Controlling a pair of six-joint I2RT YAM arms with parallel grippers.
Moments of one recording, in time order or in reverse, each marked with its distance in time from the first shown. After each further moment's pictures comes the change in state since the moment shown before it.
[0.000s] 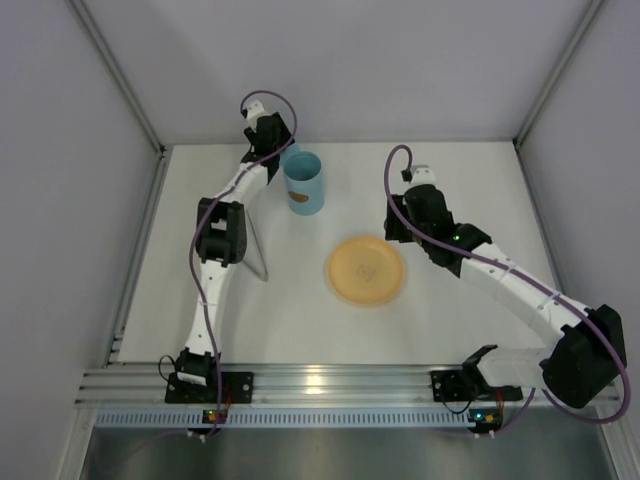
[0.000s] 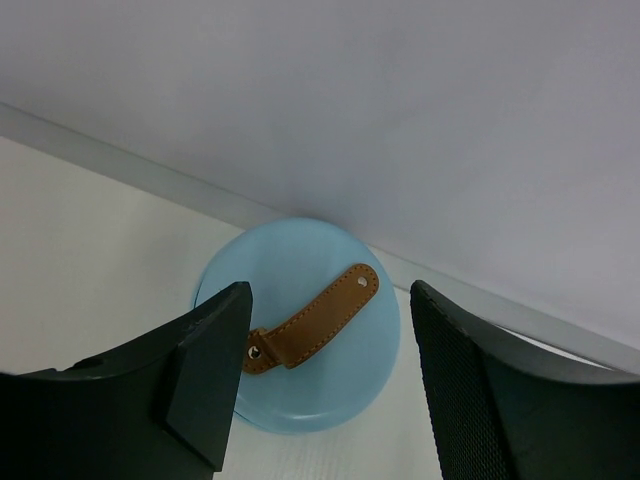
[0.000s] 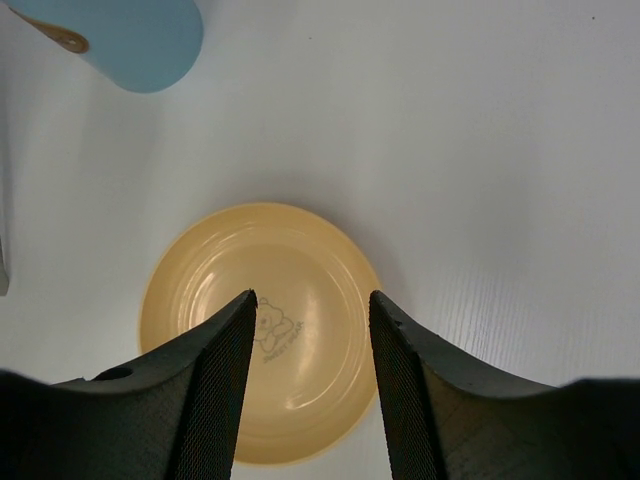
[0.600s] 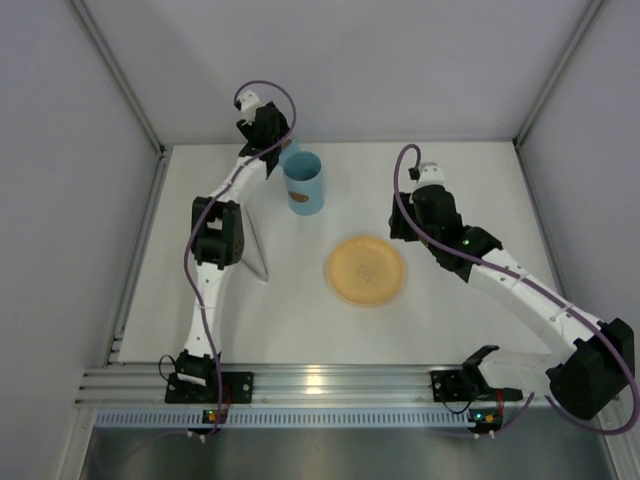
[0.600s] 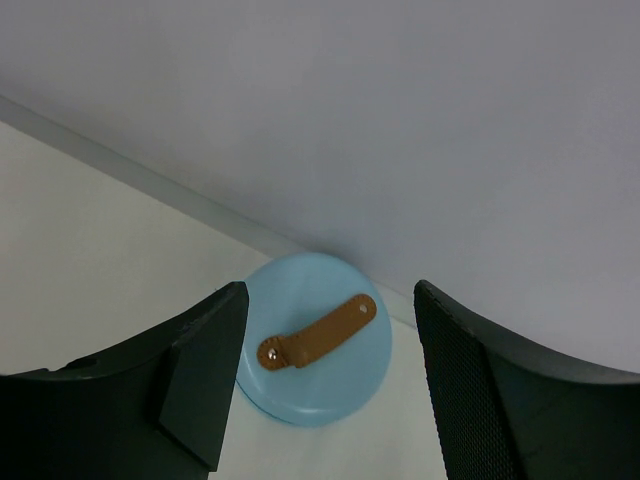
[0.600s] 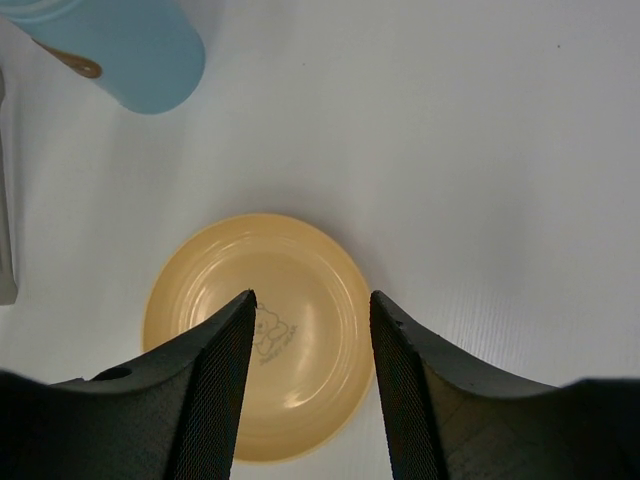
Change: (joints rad) left arm -0.030 -0.114 -0.062 -0.033 -0.149 -0.004; right arm 0.000 -0.070 0.000 -0.014 0.027 -0.015
